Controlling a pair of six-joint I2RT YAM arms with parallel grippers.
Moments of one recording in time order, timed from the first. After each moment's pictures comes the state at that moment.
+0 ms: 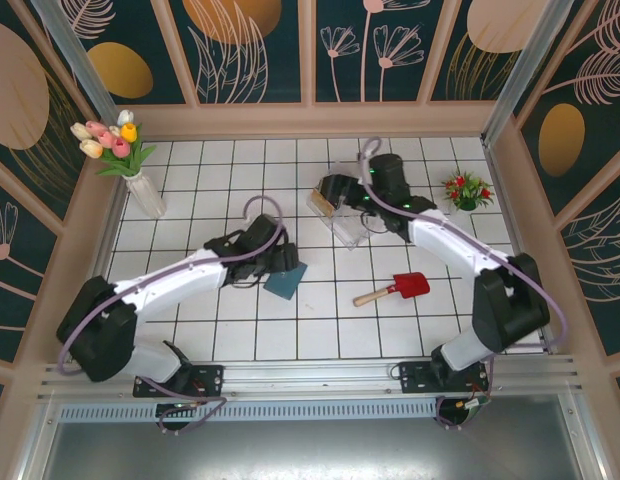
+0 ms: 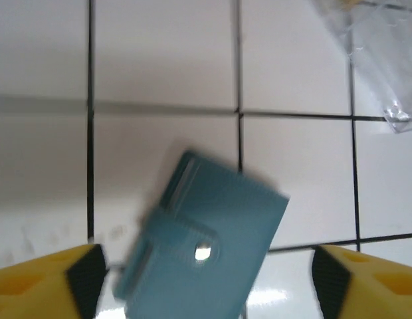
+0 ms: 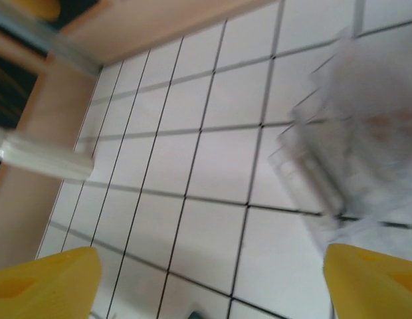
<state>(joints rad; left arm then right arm) -0.76 1.39 0.83 -0.45 -0.12 -0.85 0.51 1.57 1.13 -0.11 -0.26 0.60</state>
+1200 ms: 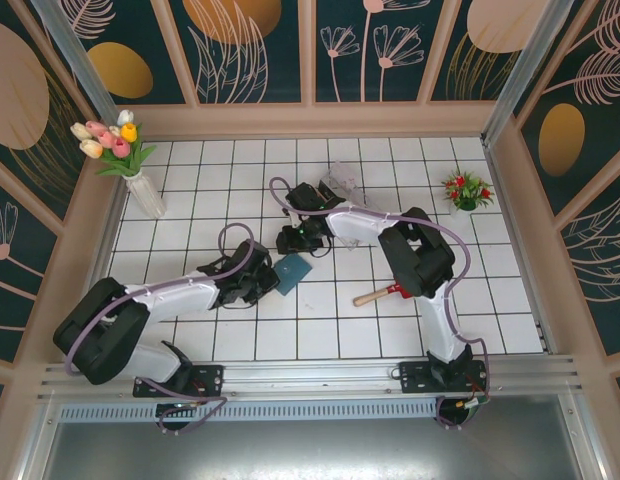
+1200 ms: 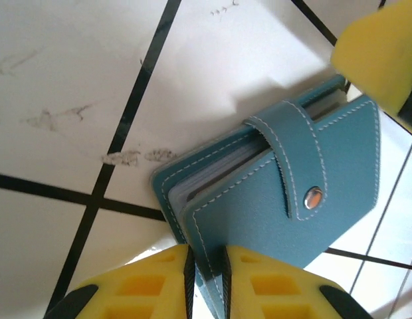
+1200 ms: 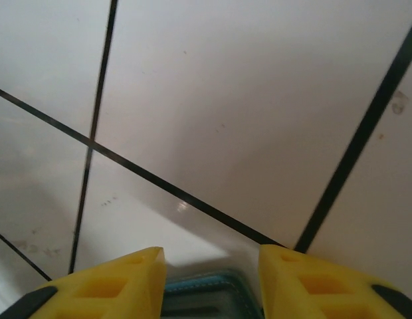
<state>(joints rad) -0.70 1.42 0.57 -0.14 0.05 -1.22 0.76 2.13 1.50 -0.50 -0.31 0.47</state>
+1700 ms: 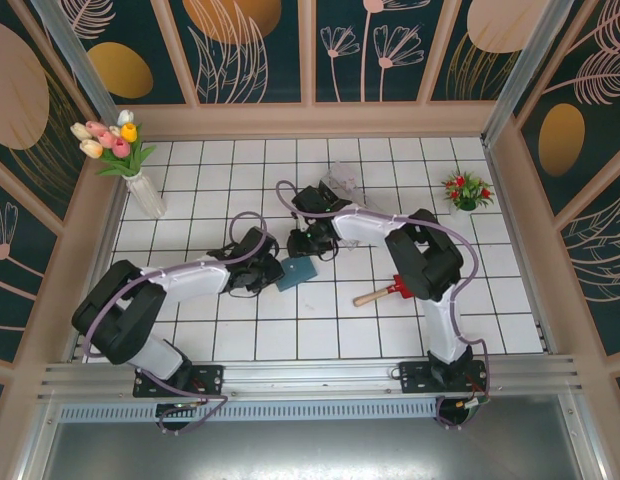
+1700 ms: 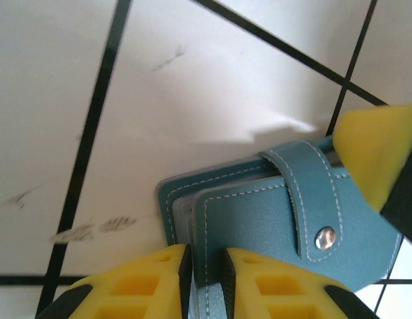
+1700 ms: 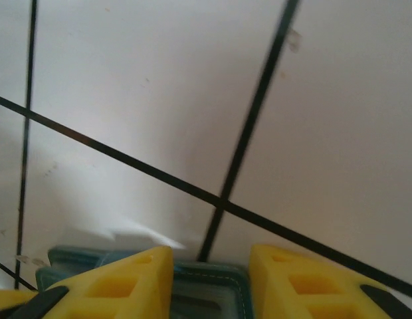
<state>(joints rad) -0.66 1.56 0.72 -0.21 0.06 -1.07 0.75 2.06 1.40 -0.52 -0.24 0.46</state>
